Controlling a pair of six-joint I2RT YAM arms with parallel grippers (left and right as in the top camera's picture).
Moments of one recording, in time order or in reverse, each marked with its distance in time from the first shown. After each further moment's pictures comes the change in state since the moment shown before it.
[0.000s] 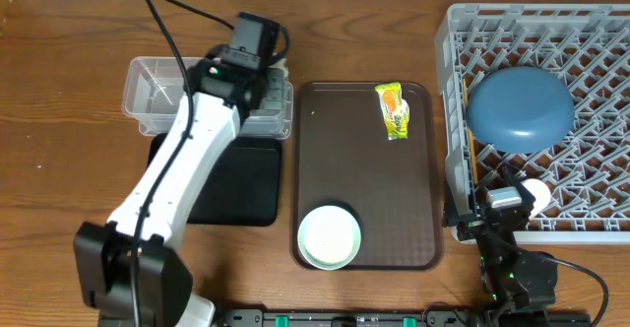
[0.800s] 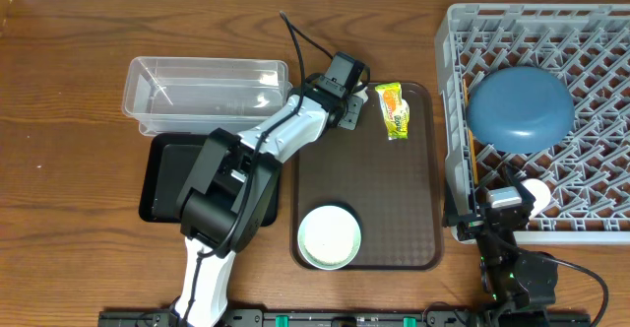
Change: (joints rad) left arm -0.241 0.453 -0.011 0.492 0.136 0.021; right arm 0.000 0.000 0.001 0.000 0.000 0.000
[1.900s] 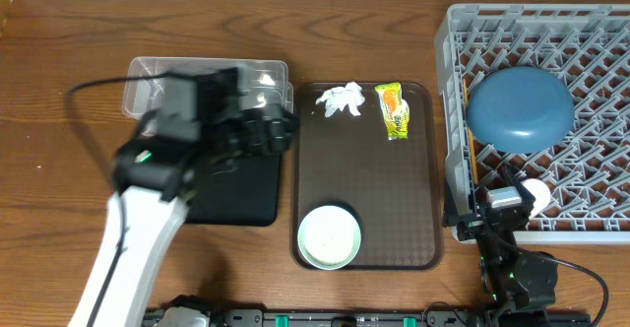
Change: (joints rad) left arm 0.302 -0.900 -0.252 -0.484 0.436 -0.198; right arm 0.000 0.000 0.000 -0.001 0.000 0.000
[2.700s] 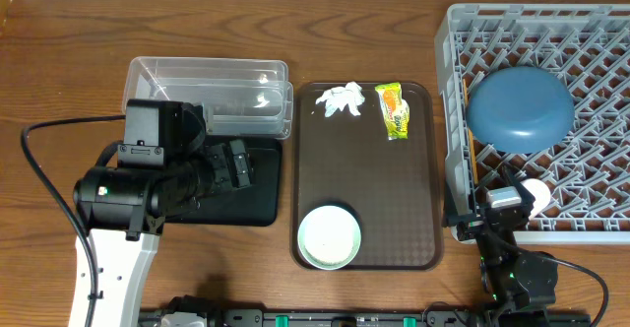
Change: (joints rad) left arm 0.146 -0.142 -0.010 -0.350 -0.118 0.047; right arm 0.000 0.000 0.001 -0.001 -0.003 0.000
